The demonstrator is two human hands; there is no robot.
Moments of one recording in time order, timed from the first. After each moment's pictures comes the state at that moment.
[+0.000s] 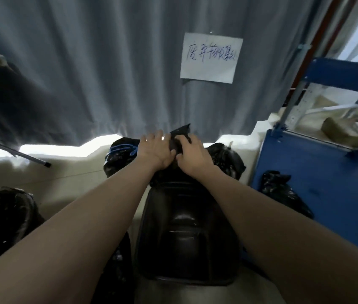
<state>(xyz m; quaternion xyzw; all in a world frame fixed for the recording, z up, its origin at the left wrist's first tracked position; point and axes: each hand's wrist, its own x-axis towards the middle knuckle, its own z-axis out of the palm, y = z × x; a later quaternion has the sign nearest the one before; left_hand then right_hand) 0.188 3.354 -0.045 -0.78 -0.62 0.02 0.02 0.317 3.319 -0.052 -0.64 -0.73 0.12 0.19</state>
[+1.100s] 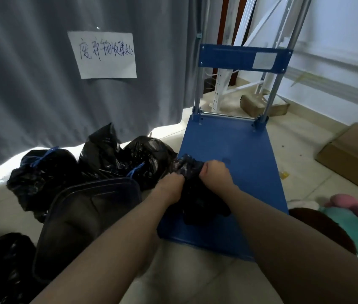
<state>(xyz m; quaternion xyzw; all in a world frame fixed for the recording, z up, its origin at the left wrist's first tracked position) 0.440 3.234 -0.119 -0.89 -0.44 0.07 -0.13 0.582 3.185 -0.096 -0.83 -0.50 0.16 0.19</state>
